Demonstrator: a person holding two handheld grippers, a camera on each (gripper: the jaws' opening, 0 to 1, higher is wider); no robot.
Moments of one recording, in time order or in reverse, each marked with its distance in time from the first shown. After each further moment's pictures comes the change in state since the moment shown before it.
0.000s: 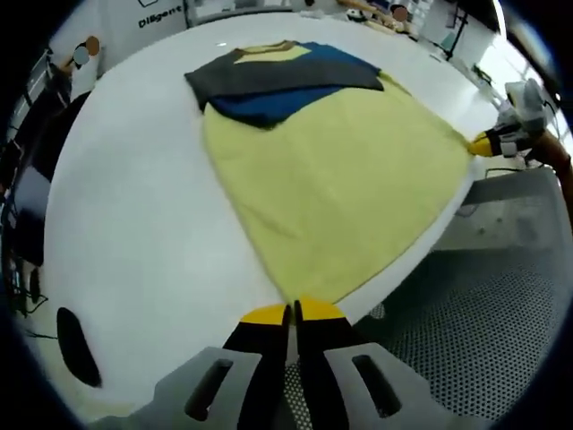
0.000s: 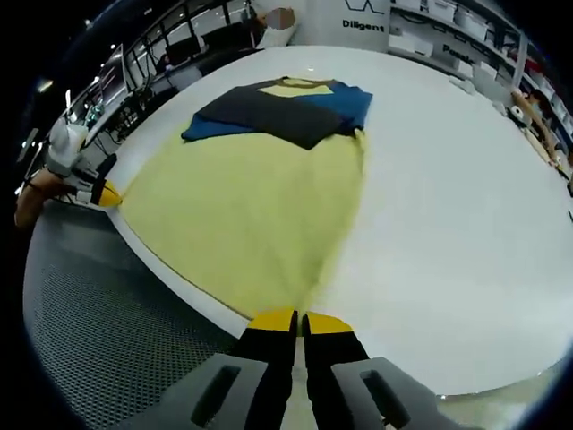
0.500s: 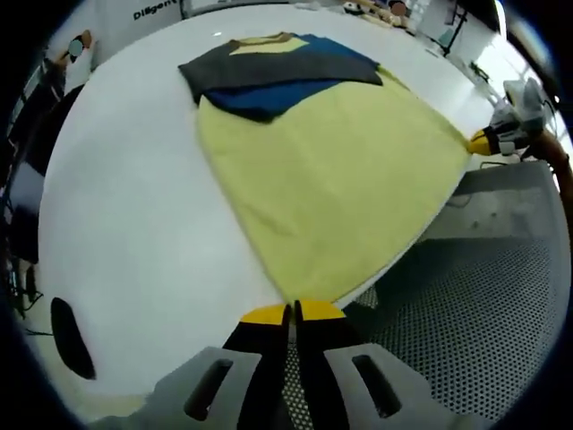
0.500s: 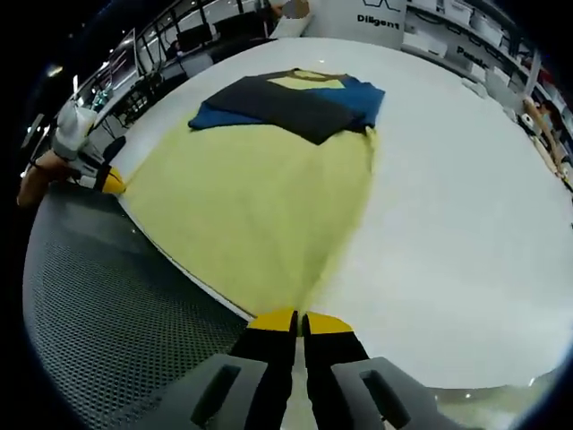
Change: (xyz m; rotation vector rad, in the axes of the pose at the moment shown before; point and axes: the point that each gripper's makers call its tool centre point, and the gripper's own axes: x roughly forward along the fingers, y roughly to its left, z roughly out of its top) left arm -0.002 -0.006 -0.012 -0.006 0.036 -0.026; right arm -0.005 0.008 -0.011 -0.050 0.044 0.013
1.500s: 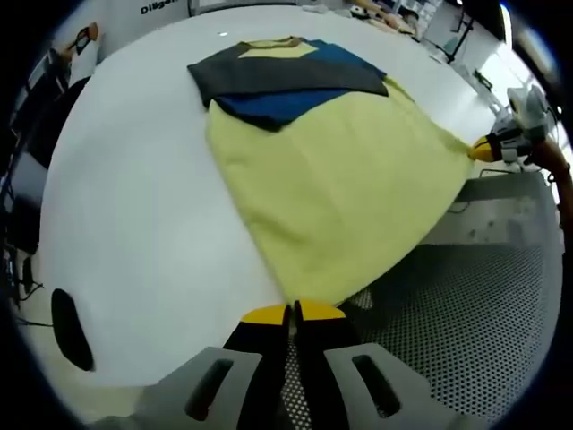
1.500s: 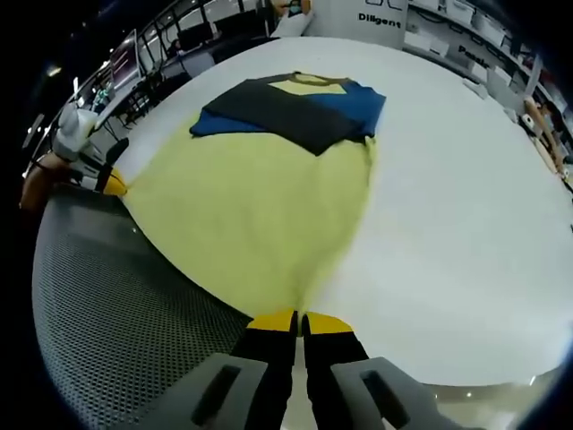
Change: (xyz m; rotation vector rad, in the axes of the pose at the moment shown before) left arm -0.014 0.003 0.008 -0.048 -0.024 -0.002; right arm -0.014 0.001 0.013 0.020 -0.012 0.003
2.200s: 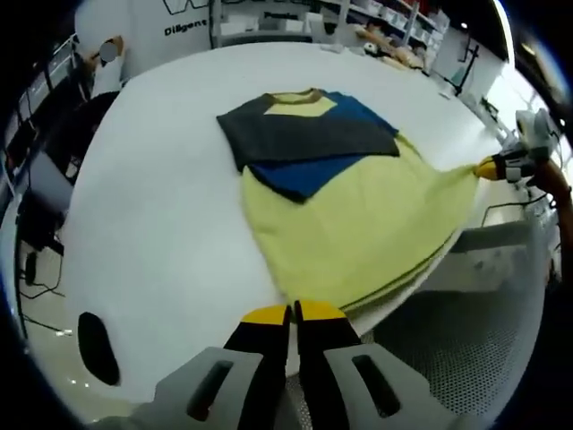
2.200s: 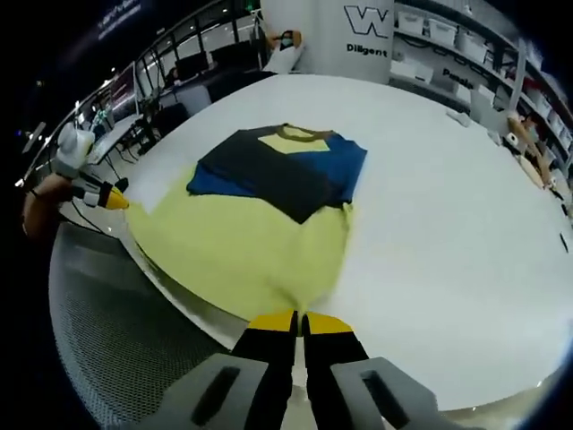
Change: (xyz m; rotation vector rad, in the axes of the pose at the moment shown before) left arm -0.037 0.019 0.058 -0.051 -0.186 0.058; right arm -0.035 -0.009 0.064 -0.003 -0.170 -0.038
